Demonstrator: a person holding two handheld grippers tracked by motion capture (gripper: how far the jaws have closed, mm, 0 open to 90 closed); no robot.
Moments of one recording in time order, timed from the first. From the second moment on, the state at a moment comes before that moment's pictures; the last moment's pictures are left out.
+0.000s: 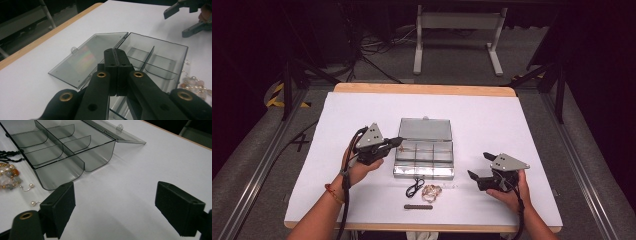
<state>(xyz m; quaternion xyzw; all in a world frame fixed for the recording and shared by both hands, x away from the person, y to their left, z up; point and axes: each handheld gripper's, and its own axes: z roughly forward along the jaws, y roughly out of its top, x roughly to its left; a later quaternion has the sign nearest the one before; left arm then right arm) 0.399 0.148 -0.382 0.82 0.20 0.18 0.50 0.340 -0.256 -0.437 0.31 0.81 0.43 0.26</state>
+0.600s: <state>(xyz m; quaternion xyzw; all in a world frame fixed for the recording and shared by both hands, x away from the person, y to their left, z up) 0.425 0.135 -0.417 0.84 0.22 0.17 0.47 0.340 -0.257 -0.437 0.31 0.81 0.43 0.27</state>
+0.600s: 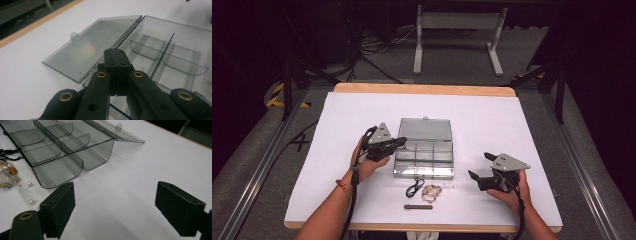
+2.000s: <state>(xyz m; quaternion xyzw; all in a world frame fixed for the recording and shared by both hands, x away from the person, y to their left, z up) 0.428 0.123 -0.438 0.86 0.21 0.17 0.43 0.339 -0.258 -0.436 0.30 0.81 0.42 0.28</state>
